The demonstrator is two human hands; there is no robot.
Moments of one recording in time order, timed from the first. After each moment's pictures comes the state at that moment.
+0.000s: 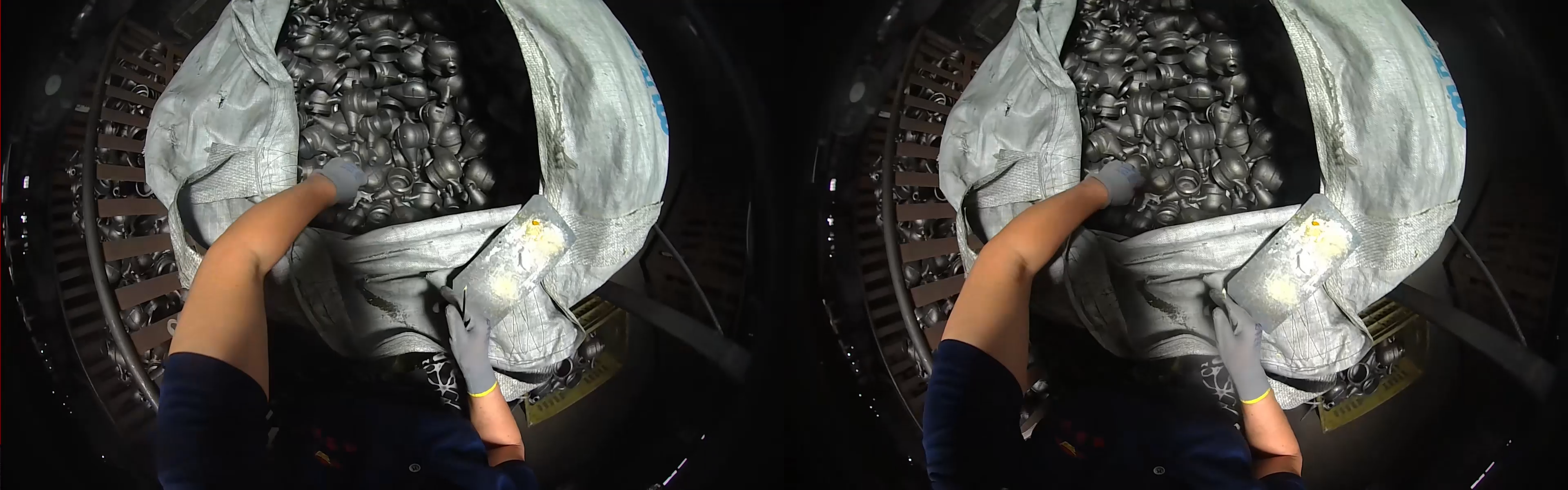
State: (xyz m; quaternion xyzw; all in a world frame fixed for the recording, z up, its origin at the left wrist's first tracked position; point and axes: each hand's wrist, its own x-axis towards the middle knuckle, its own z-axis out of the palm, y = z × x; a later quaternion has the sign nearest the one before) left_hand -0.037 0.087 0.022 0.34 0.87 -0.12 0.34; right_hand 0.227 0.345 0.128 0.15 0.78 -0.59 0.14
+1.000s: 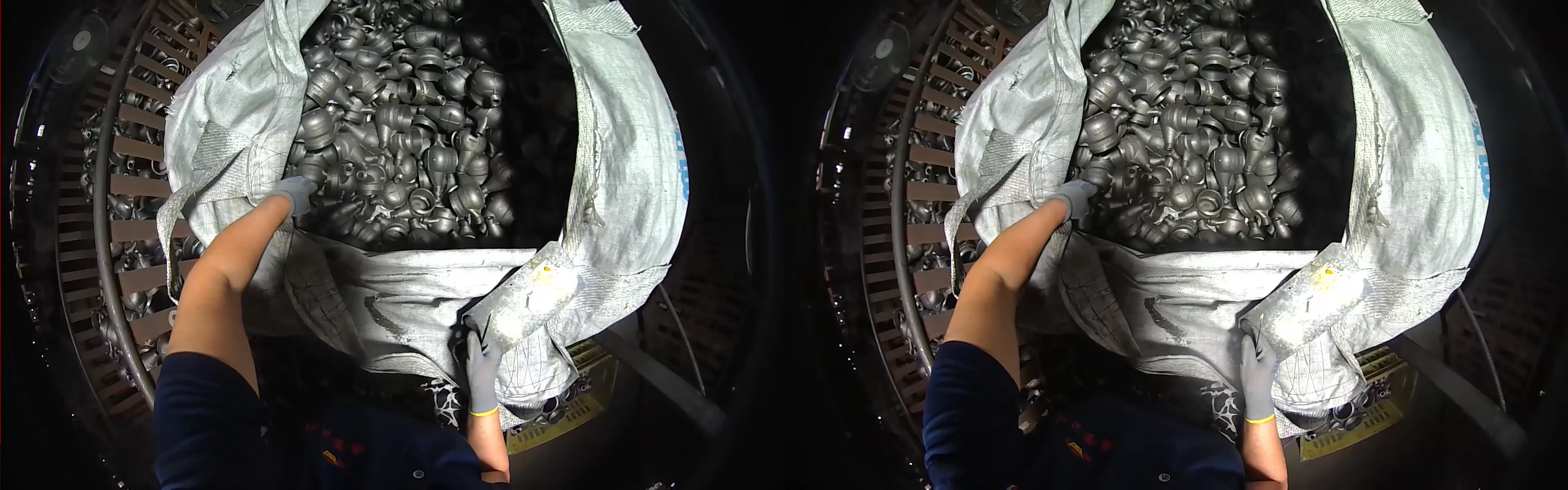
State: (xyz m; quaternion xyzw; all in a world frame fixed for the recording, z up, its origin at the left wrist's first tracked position) left_hand -0.021 -0.057 0.015 0.09 0.91 -0.08 0.39; right_hand 0.233 0.369 0.084 0.22 0.79 -0.55 0.16
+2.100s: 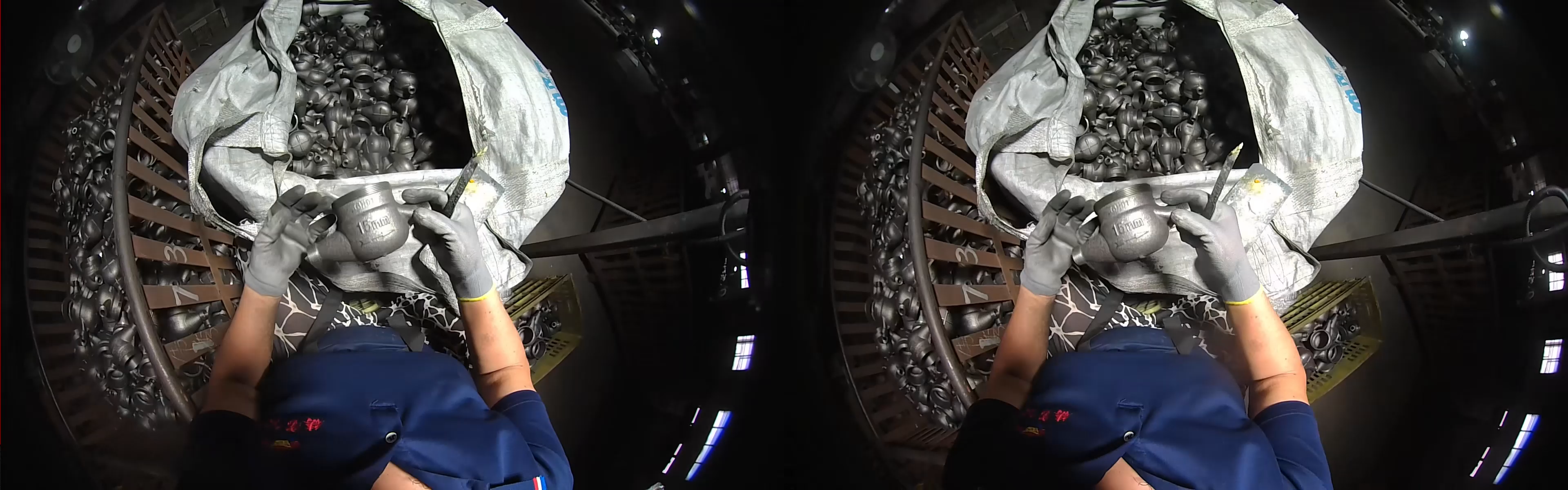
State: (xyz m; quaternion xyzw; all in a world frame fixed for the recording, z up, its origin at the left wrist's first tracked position) left_hand 0.252 0.033 0.212 0.11 0.18 0.97 0.14; right_hand 0.246 0.300 0.272 0.01 0.58 -0.80 0.14
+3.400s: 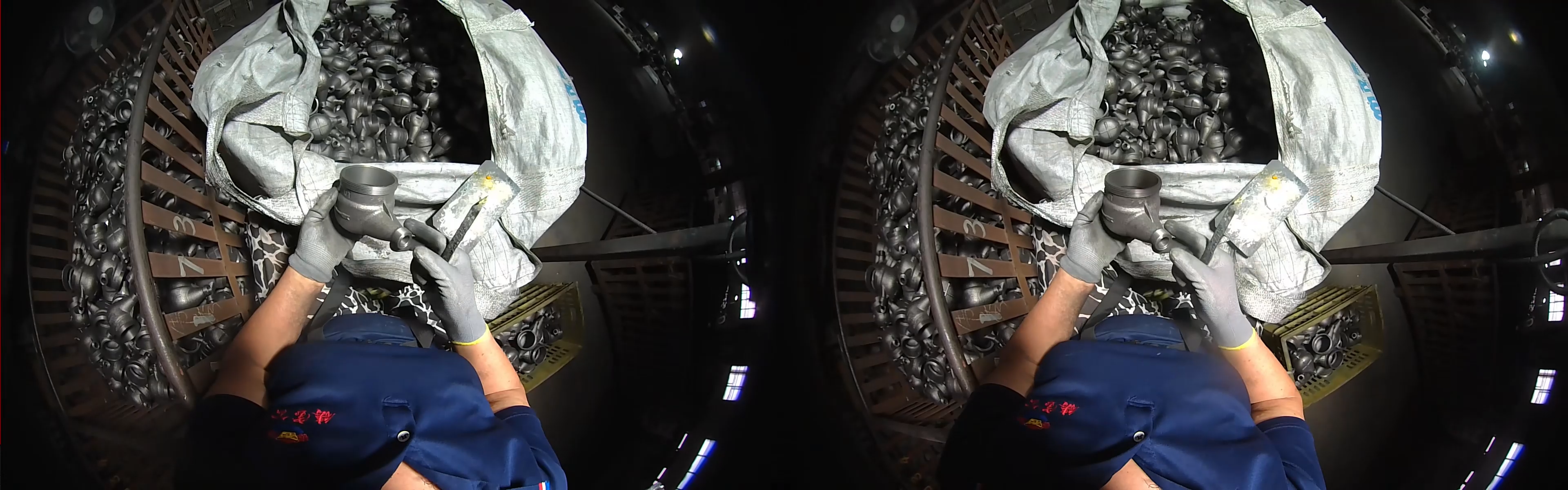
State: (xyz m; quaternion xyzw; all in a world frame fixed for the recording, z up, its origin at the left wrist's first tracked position) left_hand 0.263 0.075 0.175 -0.12 0.15 0.97 0.15; right_hand 0.320 0.272 0.264 0.07 0.55 -0.82 0.17
